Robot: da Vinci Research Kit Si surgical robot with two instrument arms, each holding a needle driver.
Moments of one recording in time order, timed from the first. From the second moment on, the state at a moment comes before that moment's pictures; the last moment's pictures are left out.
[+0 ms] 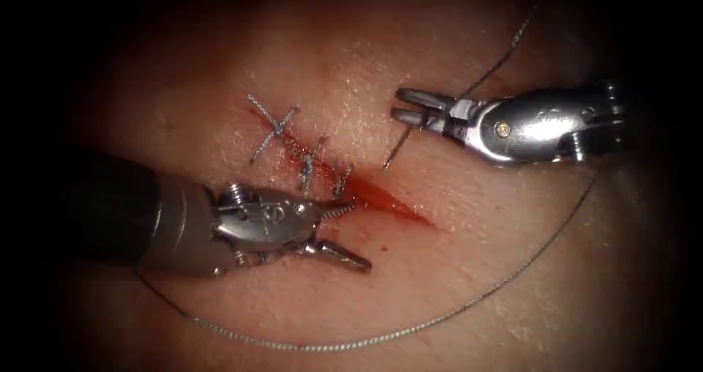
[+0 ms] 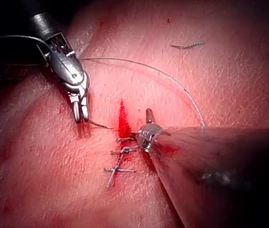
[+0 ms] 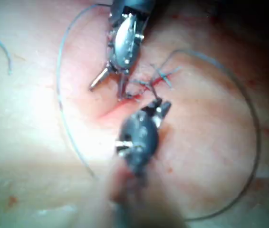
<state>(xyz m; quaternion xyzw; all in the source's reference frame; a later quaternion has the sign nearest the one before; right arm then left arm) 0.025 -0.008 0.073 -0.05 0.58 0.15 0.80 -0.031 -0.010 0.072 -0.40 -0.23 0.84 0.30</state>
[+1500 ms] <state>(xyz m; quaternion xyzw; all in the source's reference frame) 0.026 -0.012 0.078 0.26 0.56 0.37 0.69 -0.028 -0.014 0.071 -0.41 -0.21 0.86 0.24</state>
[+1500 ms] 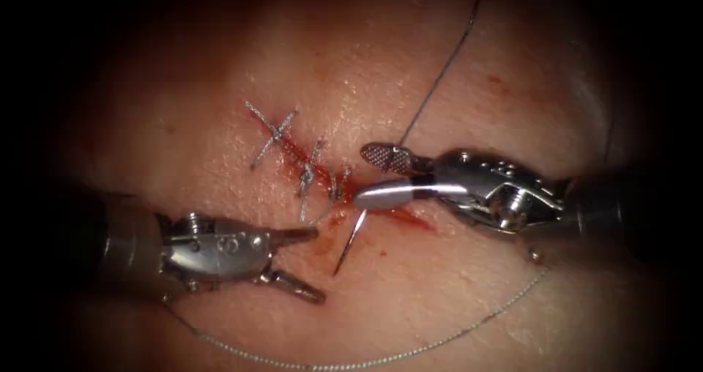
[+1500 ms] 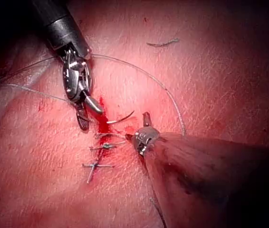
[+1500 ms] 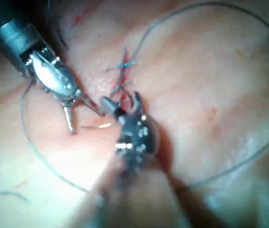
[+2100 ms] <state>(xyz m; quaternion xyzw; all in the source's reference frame) 0.020 -0.011 0.077 0.26 0.55 0.34 0.71 -0.030 -0.013 0.070 -0.51 -0.03 0.86 -0.01</state>
